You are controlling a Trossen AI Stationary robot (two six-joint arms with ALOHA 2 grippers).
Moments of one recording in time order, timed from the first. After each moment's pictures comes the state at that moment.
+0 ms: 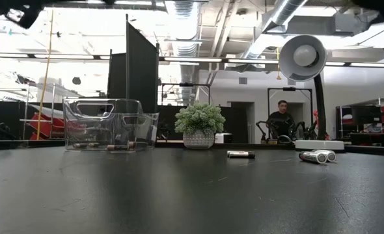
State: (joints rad) left arm -0.85 0.61 0.71 -0.73 -0.49 -0.39; right arm 0.37 2.47 2.31 -0.31 0.44 -0.10
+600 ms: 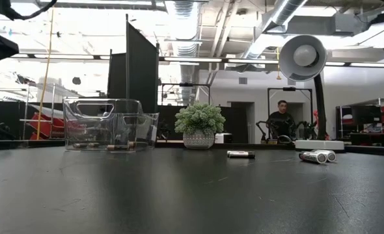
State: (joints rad) left arm -0.85 0.89 0.71 -1.03 -0.23 -0.70; right arm 0.40 2.39 2.31 -0.48 0.59 -0.12
